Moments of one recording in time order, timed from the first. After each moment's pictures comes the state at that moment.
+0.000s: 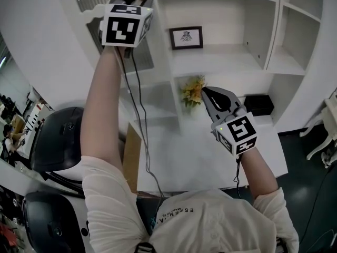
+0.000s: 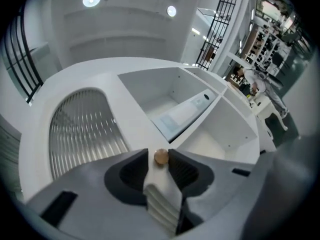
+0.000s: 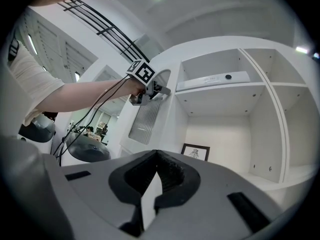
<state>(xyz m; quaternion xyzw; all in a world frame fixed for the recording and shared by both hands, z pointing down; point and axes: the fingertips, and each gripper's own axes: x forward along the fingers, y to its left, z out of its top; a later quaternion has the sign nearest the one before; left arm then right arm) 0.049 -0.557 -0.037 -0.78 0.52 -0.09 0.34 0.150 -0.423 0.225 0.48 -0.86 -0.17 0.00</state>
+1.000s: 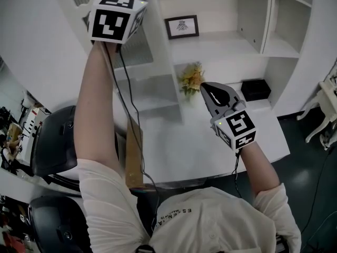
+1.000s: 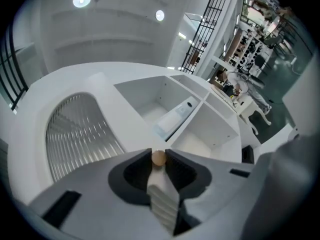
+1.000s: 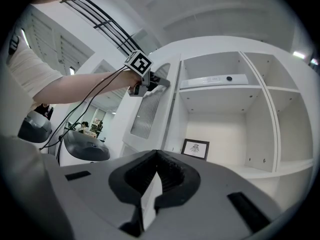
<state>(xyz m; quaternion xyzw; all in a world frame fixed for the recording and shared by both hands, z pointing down) 0.044 -0.513 -0.034 -0.79 0.46 -0.13 0.38 0.128 -0.394 0.243 0.51 -0.85 -0.15 0.02</state>
